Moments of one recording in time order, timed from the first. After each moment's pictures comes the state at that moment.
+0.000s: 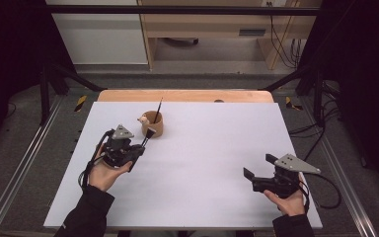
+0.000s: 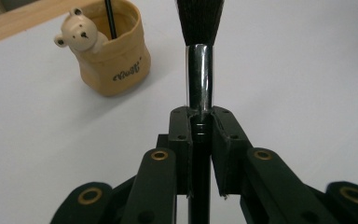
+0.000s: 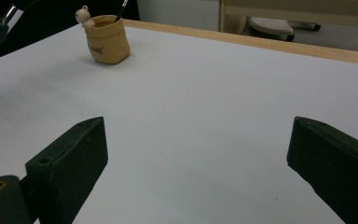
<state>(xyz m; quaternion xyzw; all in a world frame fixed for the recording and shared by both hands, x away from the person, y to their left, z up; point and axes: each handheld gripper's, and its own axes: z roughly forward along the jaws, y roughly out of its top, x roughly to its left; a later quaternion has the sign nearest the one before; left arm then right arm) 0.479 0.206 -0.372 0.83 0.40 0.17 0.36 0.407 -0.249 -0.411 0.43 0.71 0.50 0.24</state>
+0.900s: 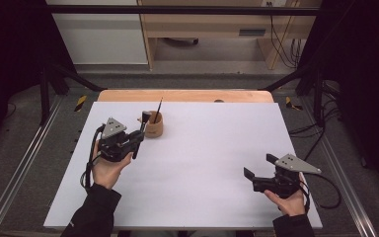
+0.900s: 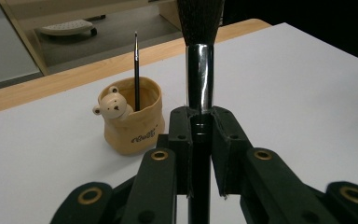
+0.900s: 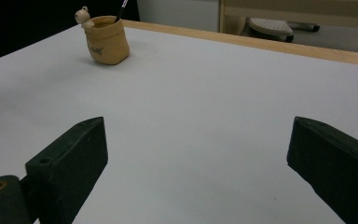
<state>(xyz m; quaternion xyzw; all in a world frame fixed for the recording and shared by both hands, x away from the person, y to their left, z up) 0.473 0.204 -0.351 0.75 0.41 0.24 0.45 0.406 -0.250 -0.410 0.43 0.72 0.49 0.24</state>
